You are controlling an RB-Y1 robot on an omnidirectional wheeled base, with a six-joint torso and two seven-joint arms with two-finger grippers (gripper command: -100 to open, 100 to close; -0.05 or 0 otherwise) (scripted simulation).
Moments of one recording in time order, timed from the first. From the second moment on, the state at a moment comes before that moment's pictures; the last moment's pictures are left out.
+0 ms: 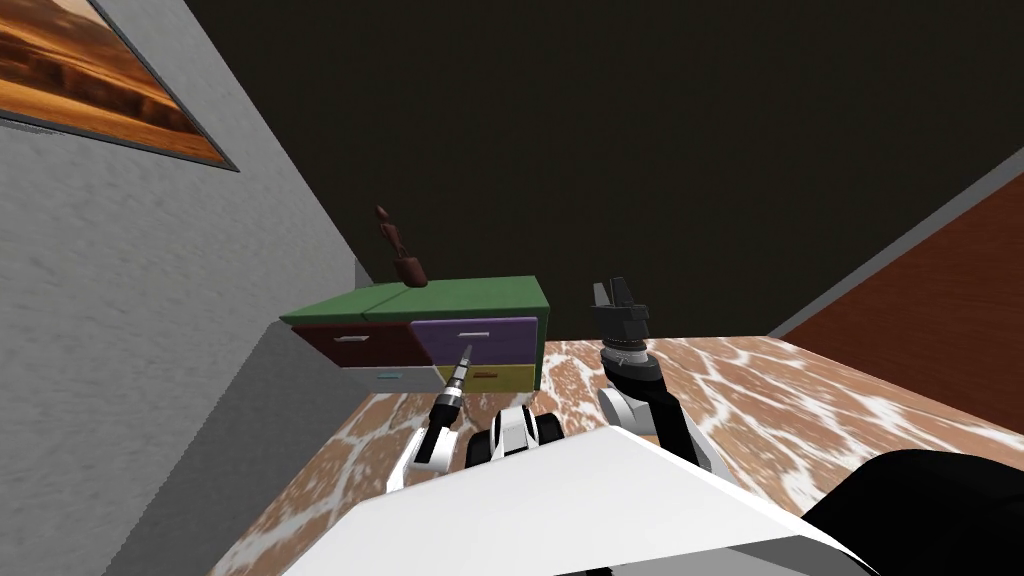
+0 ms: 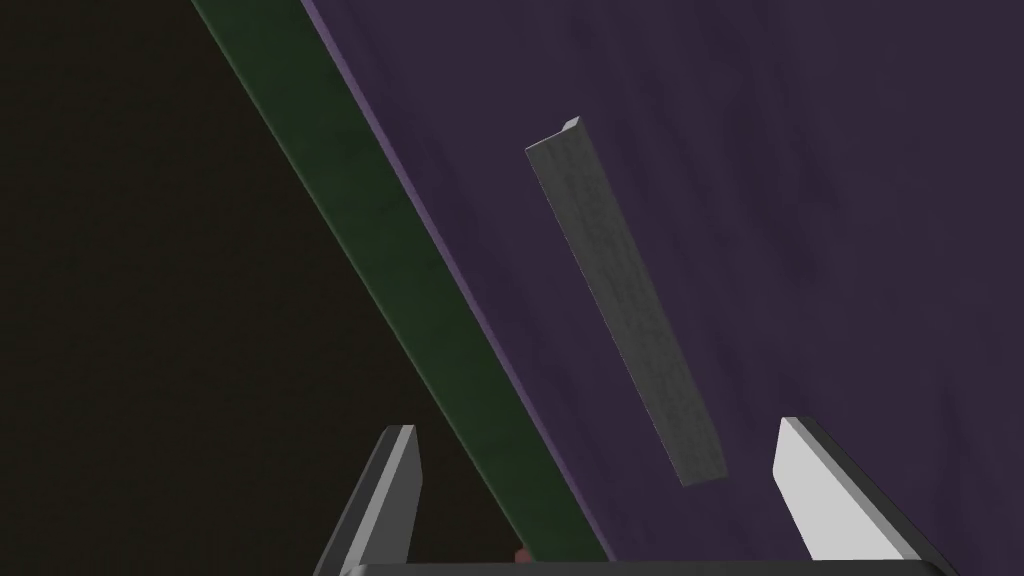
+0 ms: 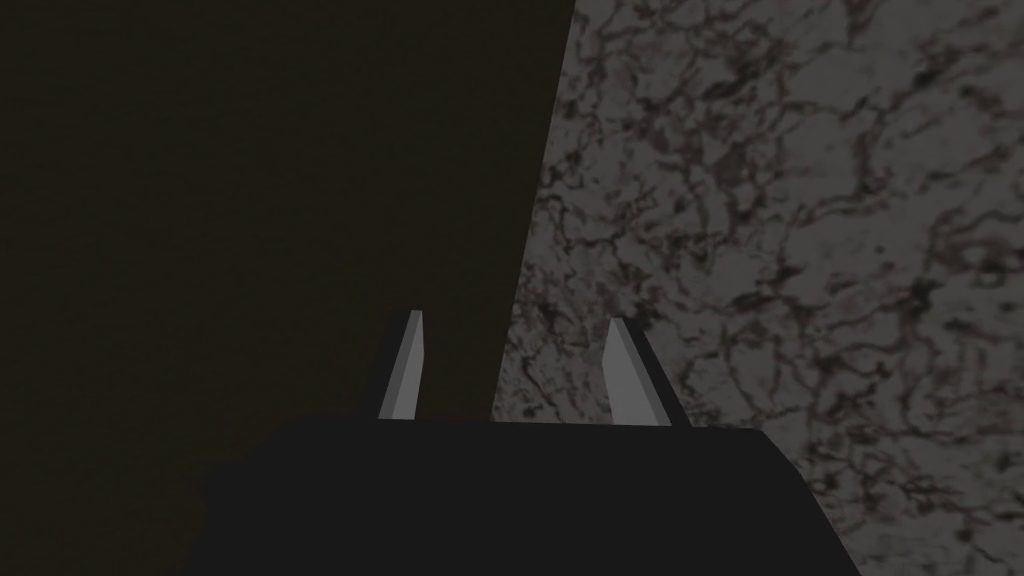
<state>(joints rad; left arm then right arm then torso) 0.19 0.13 -0.17 -1.38 -0.19 -0.50 -0.13 0.55 -0.05 -0.03 -2.39 0.01 -0.65 0.04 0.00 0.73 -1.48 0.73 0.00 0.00</state>
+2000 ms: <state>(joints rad) -0.12 0.25 -0.06 -0.92 -0.29 -0.72 0.04 0.55 -0.05 -0.03 -2.39 0.01 -0.65 0.04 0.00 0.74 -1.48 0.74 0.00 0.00</state>
